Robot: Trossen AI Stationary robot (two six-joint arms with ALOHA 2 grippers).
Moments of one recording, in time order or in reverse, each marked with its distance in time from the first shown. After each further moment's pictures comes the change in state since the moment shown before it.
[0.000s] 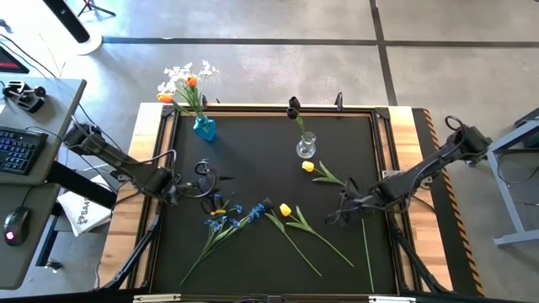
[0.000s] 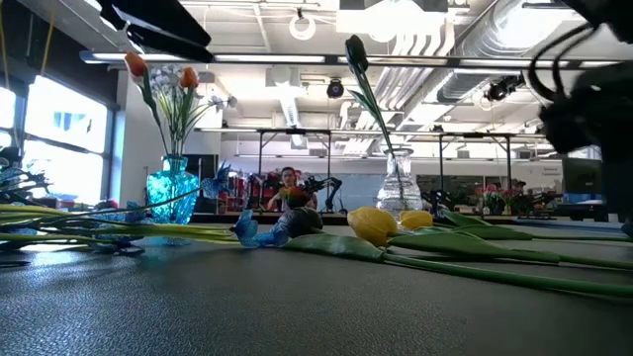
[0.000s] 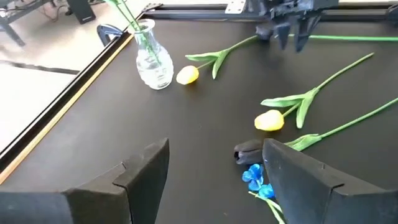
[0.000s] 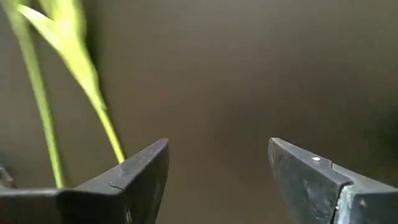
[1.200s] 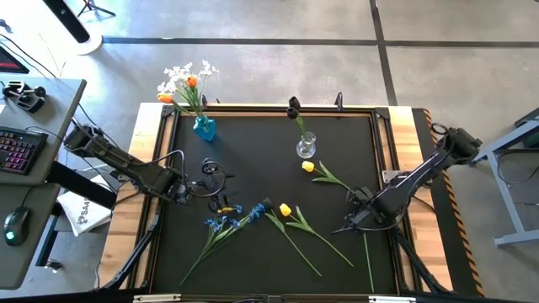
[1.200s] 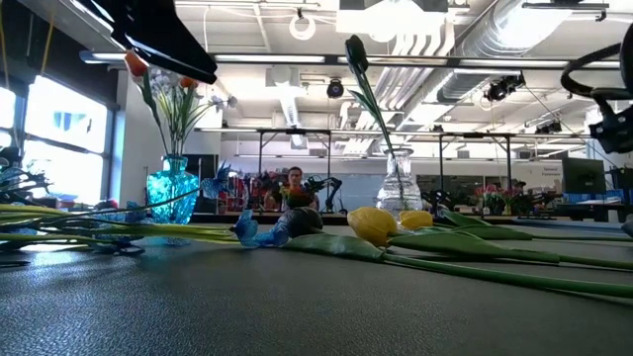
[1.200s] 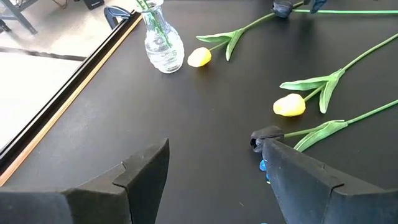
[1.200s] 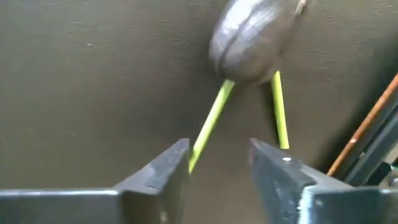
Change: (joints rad) left arm 0.046 0.050 0.001 -0.026 0.017 -0.001; right arm 0.142 0.192 0.176 -0.512 -0.093 0.263
